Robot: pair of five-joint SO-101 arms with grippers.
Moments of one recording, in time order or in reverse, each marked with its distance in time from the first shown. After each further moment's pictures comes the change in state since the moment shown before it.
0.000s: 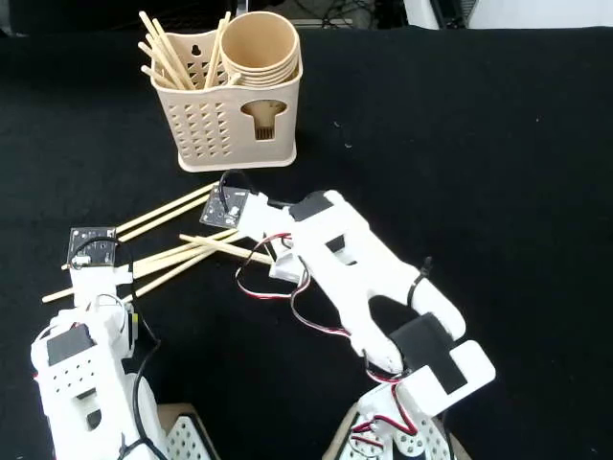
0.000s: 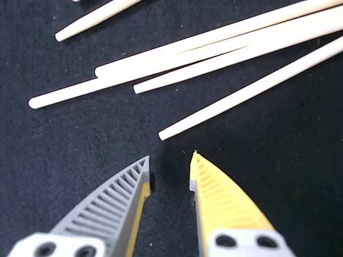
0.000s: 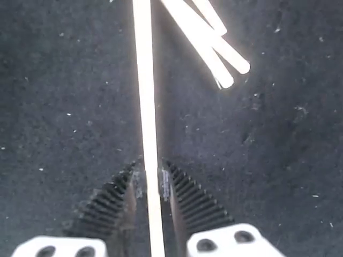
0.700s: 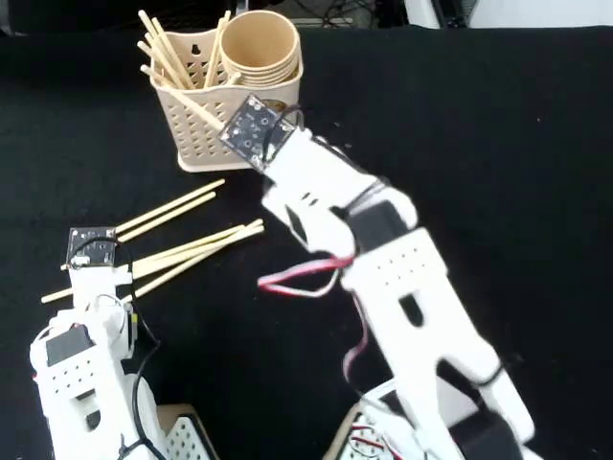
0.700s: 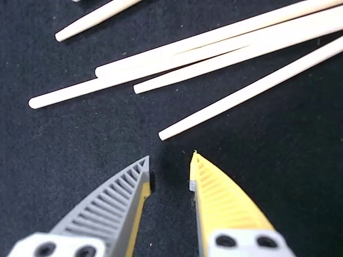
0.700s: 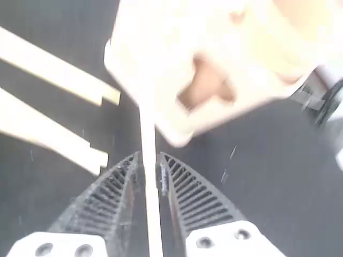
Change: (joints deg) left arm 0.0 0.0 0.0 0.0 0.0; right arm 1.1 -33.9 -5.0 -6.2 -16.4
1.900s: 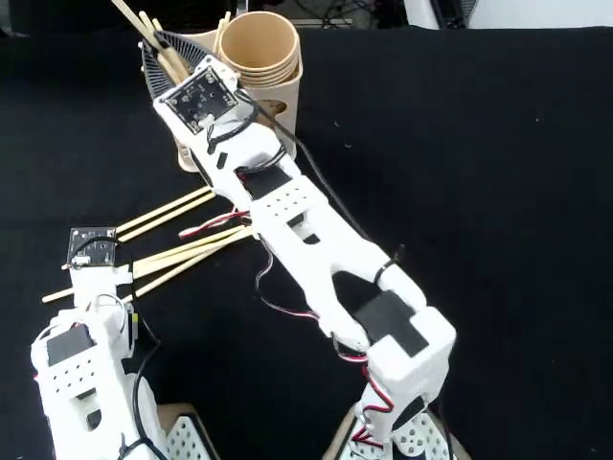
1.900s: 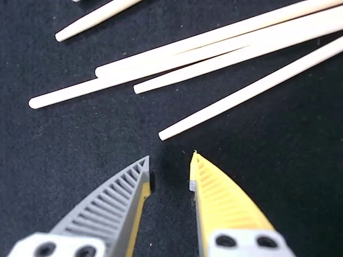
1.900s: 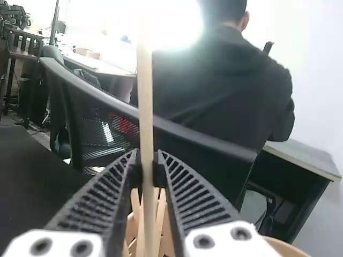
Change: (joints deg) left arm 0.0 0.0 0.0 0.0 0.0; right arm -7.3 46.6 -18.9 -73.0 -12.7
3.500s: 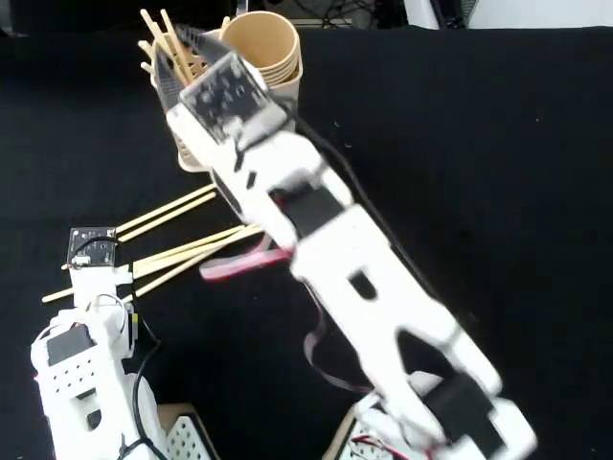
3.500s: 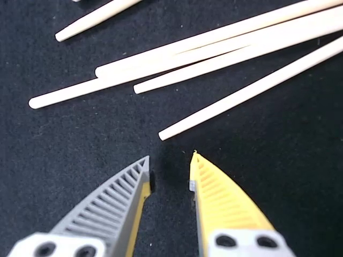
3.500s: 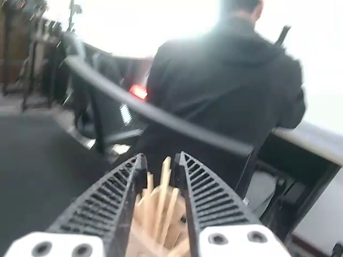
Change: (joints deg) left arm 0.0 0.0 0.0 0.0 0.0; right arm -1.7 -34.4 11.6 32.1 -0.3
